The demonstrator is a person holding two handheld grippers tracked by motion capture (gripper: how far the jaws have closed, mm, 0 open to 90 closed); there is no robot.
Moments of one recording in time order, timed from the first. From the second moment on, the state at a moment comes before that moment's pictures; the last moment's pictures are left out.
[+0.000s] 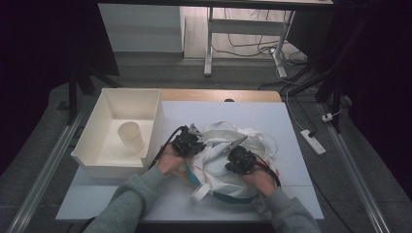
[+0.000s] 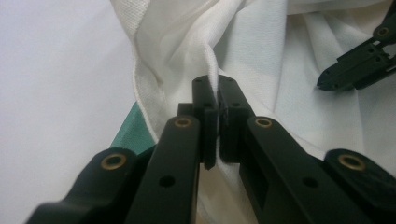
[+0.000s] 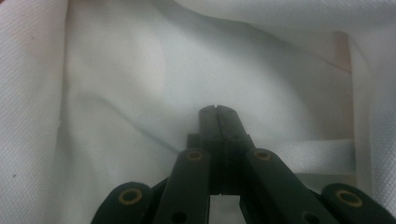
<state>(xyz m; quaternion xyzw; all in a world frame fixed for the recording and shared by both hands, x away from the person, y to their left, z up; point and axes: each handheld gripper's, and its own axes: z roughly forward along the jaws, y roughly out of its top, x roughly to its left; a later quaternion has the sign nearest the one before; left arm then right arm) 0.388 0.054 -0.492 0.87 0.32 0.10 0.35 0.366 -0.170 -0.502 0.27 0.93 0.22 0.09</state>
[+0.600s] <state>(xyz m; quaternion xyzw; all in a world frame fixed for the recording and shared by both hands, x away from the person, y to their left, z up) 0.390 0.053 -0.495 0.87 0.33 0.10 0.35 0.359 -0.174 -0.505 0.26 0.93 0.24 0.07</state>
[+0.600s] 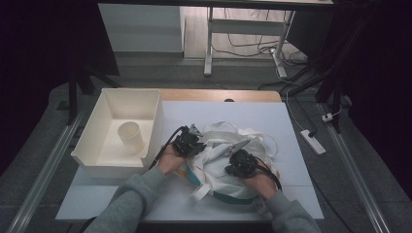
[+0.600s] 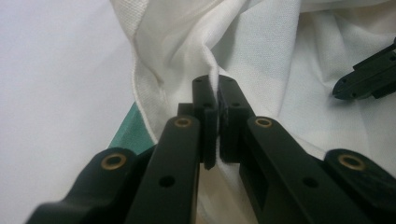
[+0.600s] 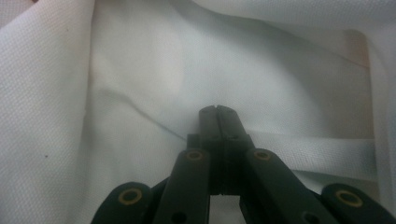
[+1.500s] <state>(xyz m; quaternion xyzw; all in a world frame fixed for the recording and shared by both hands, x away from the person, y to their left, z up) 0.389 0.055 -0.491 0.87 0.33 0.10 0.35 0.350 -0.177 -0.485 0.23 0.92 0.31 0.09</state>
